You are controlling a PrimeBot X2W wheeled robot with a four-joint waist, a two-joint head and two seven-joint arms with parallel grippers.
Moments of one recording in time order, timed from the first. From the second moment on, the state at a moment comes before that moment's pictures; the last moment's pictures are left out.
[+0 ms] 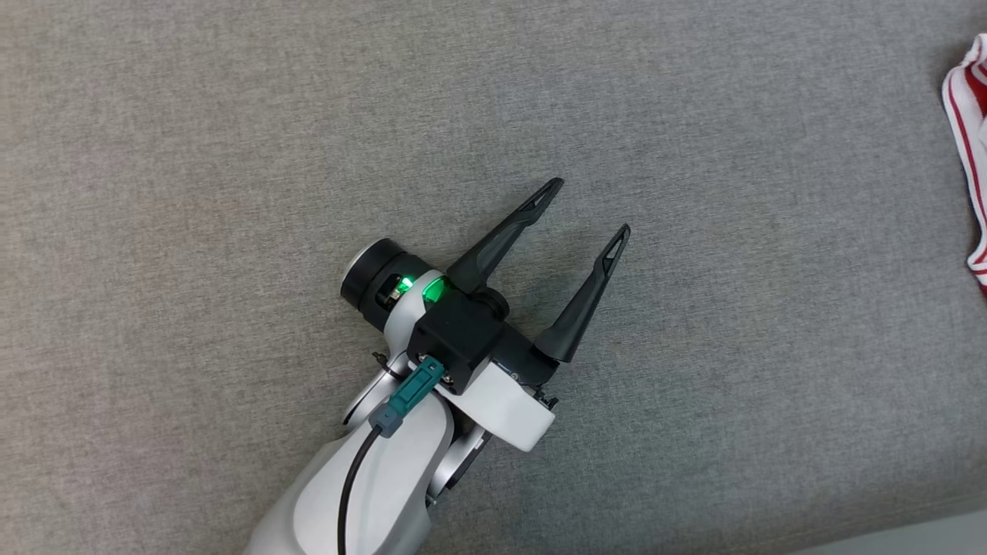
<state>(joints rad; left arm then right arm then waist) -0.53 0.03 -0.63 0.20 -0.21 0.00 -0.27 -0.83 -0.93 0.64 0.76 0.41 0.13 -0.20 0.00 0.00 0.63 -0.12</state>
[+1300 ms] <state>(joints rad) -0.20 0.05 -0.34 0.15 -0.31 0.10 -0.26 -0.54 -0.42 0.30 0.36 0.25 0.13 -0.26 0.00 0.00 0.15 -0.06</state>
